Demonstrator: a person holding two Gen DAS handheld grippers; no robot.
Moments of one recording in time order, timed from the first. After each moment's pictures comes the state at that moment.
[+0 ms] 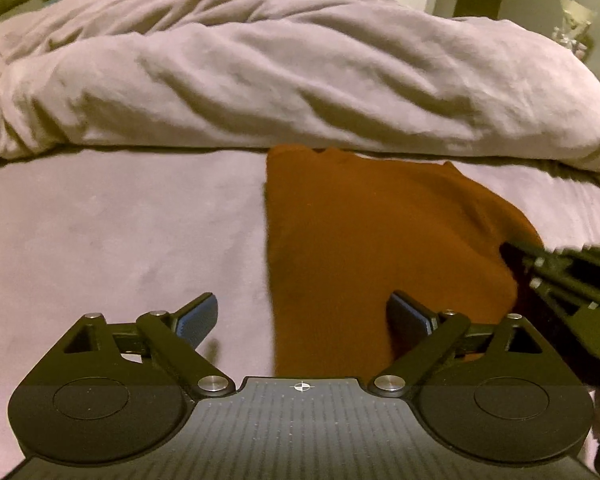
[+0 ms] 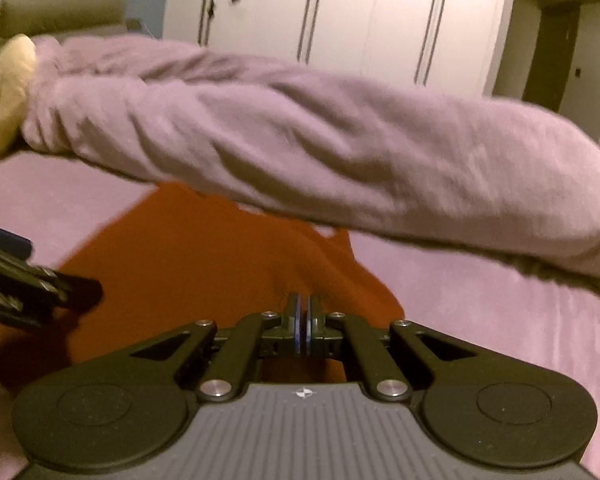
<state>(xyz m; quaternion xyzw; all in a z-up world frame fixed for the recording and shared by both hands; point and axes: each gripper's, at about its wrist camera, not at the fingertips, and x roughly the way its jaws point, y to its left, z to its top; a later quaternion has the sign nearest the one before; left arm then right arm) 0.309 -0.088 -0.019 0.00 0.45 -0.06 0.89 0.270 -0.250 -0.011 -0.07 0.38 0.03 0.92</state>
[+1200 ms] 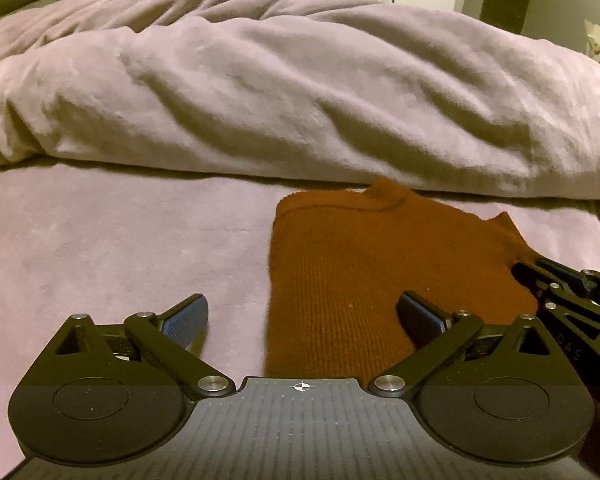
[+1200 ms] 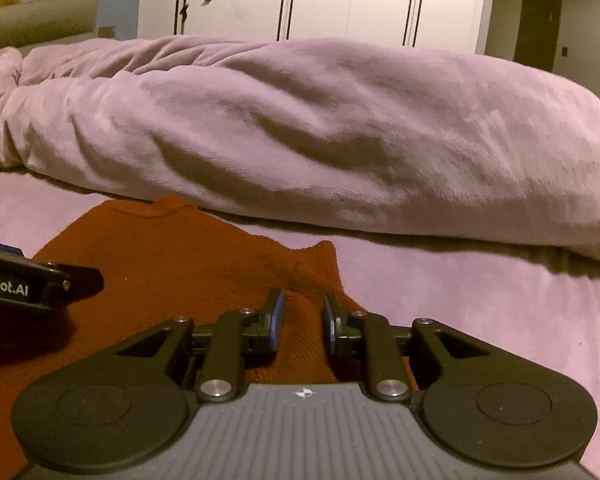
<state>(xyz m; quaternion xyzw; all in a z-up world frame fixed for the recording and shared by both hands) 0.373 -0.090 -0.062 -0.01 0.43 -0.04 0.90 0.329 -0.273 -0.058 -0.04 0.36 0.01 0.93</state>
